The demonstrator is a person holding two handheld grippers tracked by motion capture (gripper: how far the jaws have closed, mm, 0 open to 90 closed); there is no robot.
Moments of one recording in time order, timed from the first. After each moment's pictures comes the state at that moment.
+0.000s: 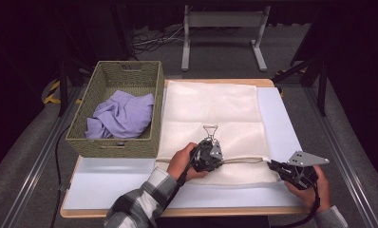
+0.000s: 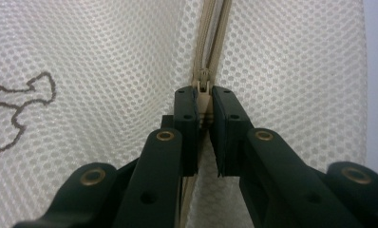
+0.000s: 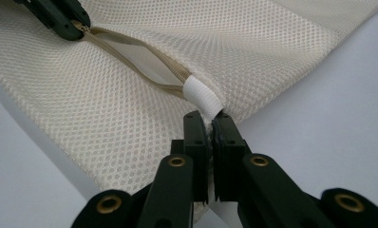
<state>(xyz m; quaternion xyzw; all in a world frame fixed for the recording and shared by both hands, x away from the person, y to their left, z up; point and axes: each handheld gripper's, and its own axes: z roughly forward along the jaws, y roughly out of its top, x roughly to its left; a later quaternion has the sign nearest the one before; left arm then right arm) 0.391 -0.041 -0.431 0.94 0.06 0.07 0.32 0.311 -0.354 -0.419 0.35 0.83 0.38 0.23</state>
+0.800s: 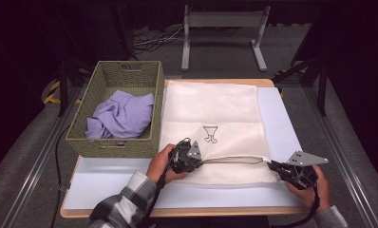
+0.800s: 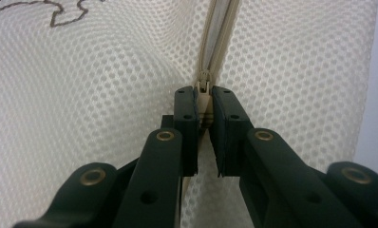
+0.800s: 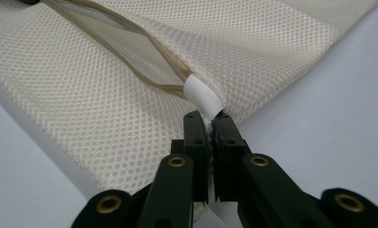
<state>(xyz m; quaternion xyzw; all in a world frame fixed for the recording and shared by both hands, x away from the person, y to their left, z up) 0.385 0.020 -0.430 0.94 0.10 0.09 0.31 0.313 -0.355 -0.422 0.36 0.83 0.37 0.23</state>
